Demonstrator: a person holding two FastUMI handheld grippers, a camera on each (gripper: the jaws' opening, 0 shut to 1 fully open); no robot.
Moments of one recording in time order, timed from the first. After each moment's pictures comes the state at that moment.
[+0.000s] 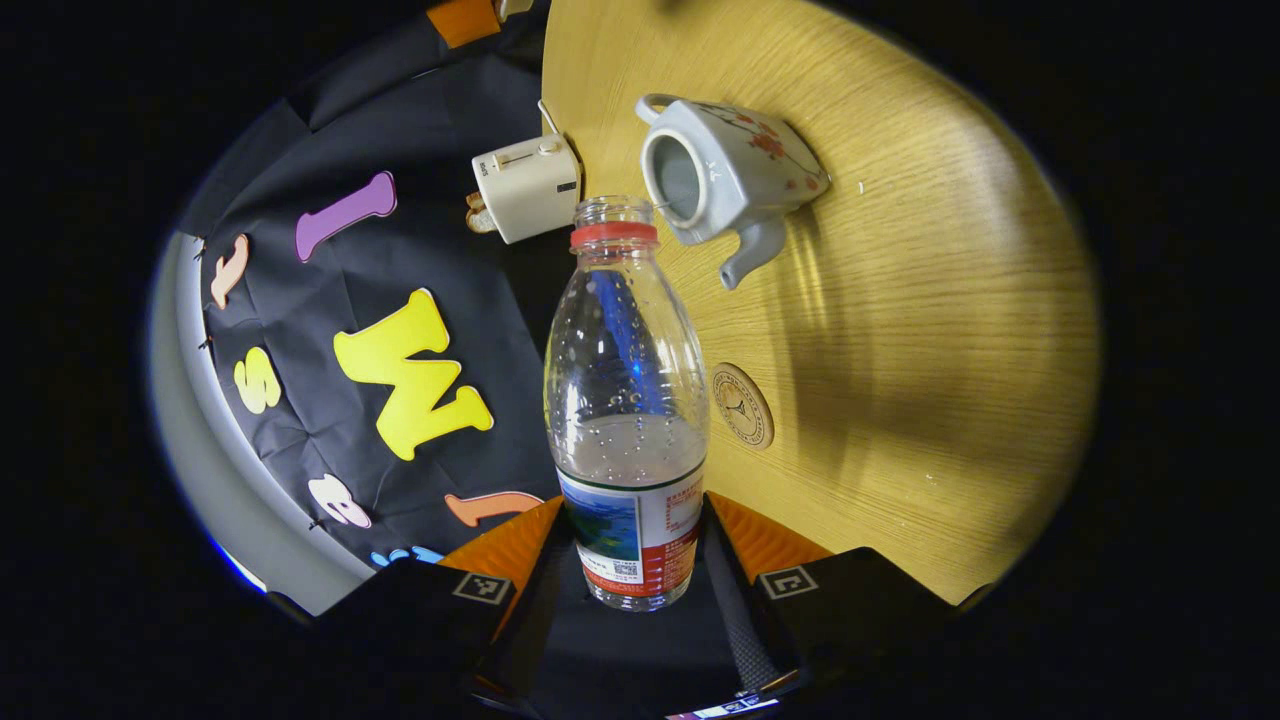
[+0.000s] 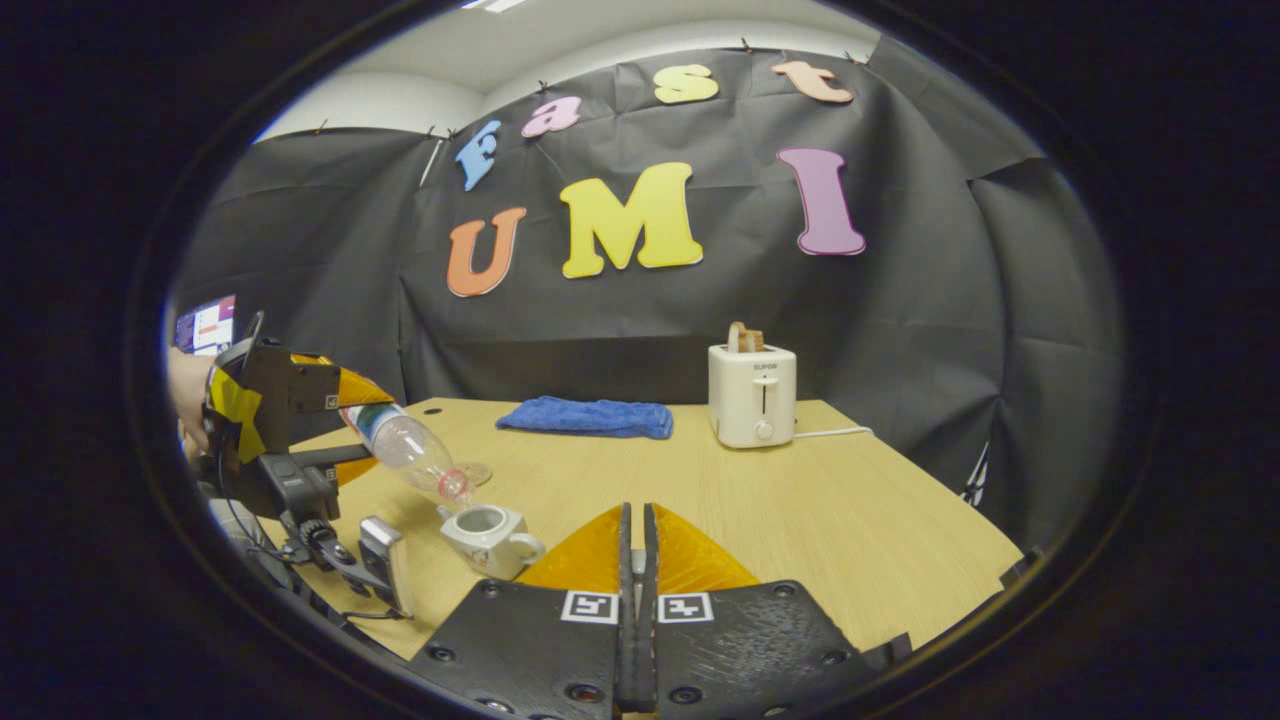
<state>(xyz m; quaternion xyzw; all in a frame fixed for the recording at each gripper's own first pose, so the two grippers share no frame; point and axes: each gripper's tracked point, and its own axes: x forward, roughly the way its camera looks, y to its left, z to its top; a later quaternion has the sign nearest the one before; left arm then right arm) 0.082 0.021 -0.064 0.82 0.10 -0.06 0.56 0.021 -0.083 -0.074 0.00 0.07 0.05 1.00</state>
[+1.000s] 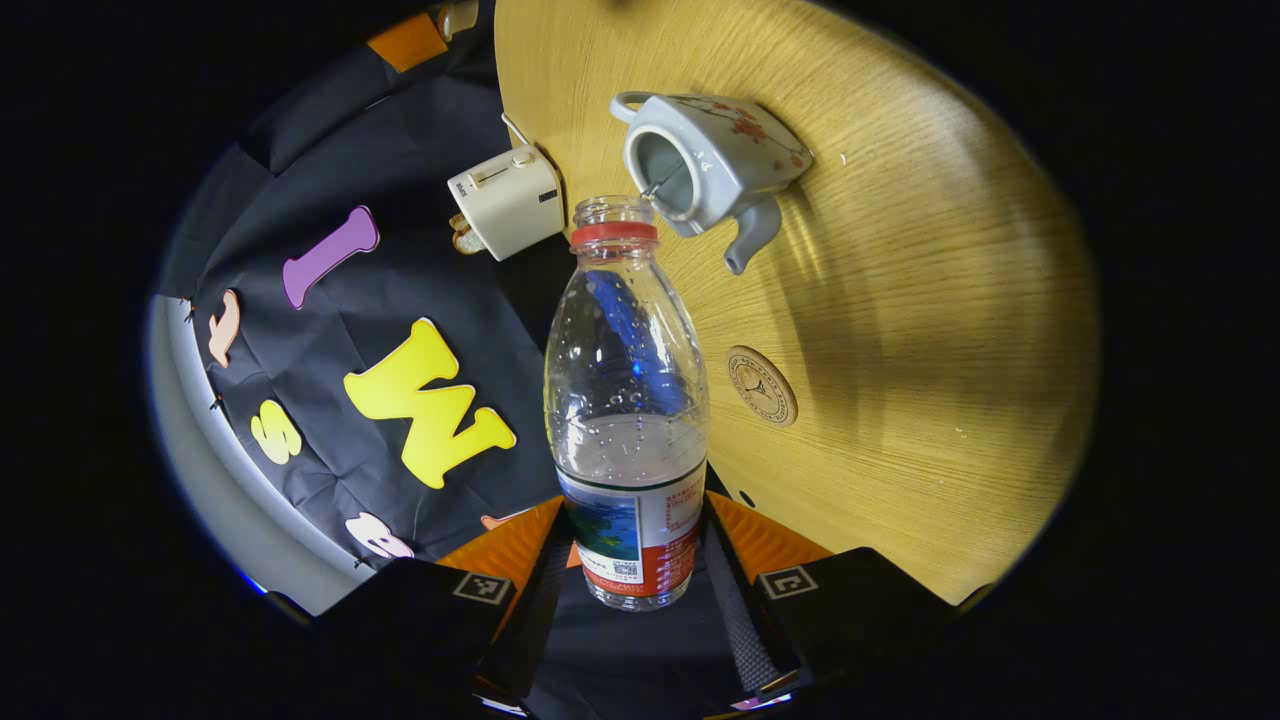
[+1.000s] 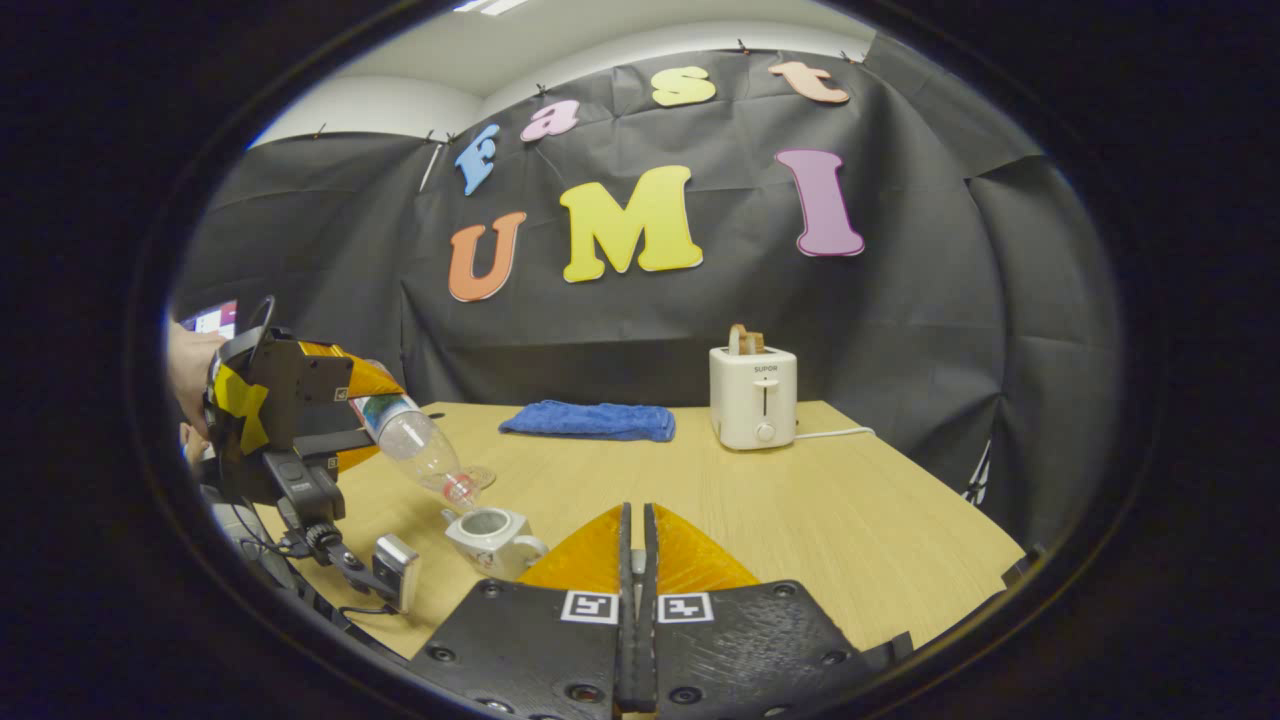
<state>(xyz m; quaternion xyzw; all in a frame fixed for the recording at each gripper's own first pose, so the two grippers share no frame) 0.081 0.014 -0.046 0.87 0.08 -0.05 0.49 0.020 -0.083 -0.072 0.01 0.07 0.05 1.00</state>
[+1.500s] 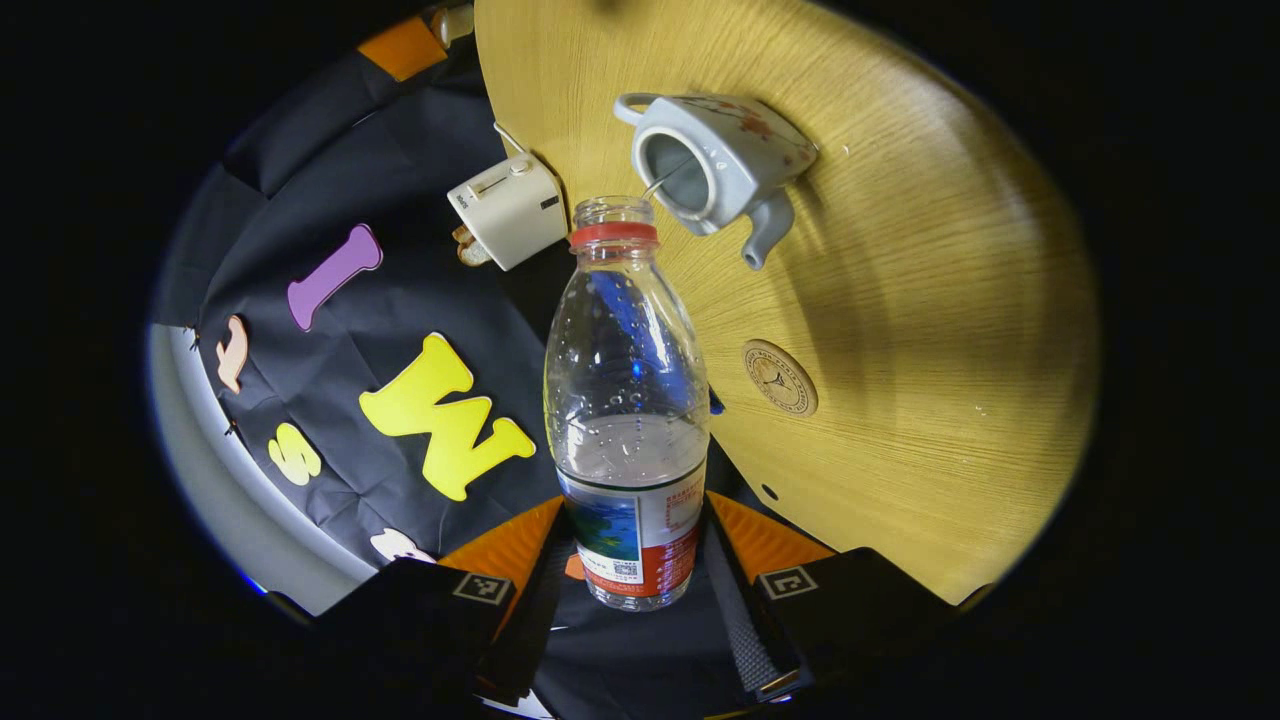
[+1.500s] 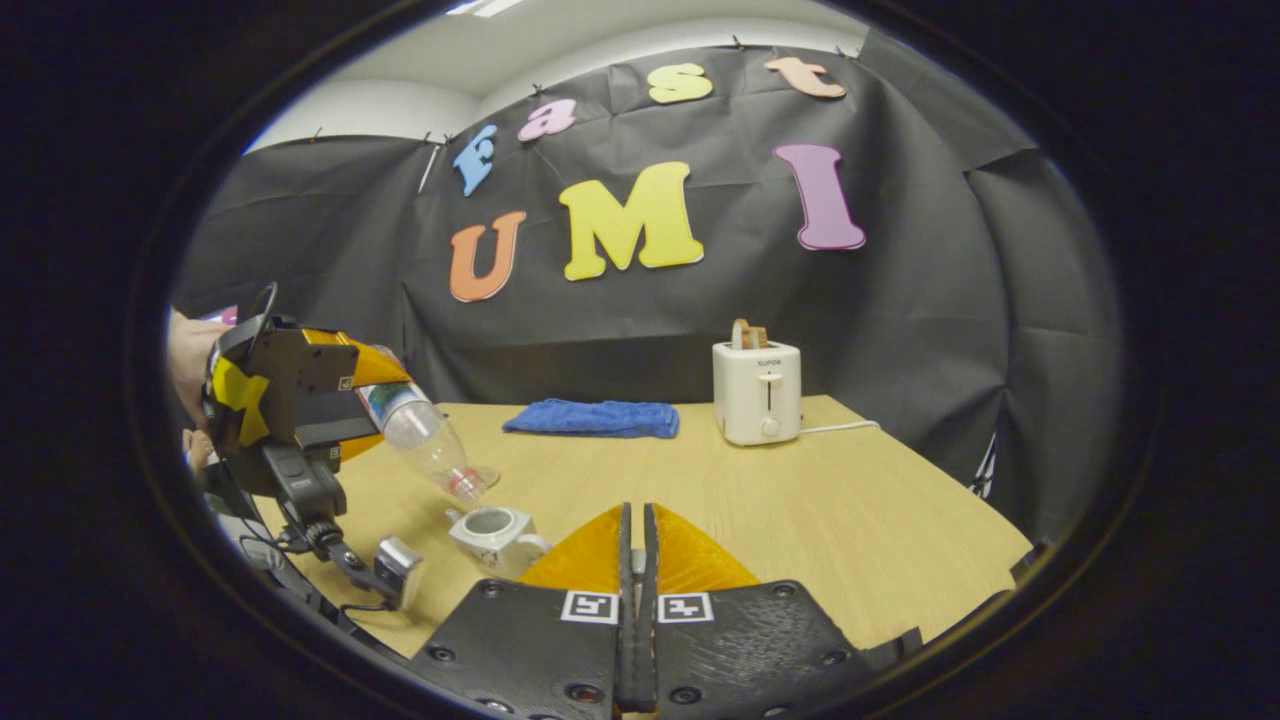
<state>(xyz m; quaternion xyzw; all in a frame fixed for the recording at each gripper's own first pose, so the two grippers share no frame) 0.086 0.004 -0.031 0.88 0.07 -0.05 0.46 0.021 -0.081 -0.076 0.02 0.07 0.05 1.00</state>
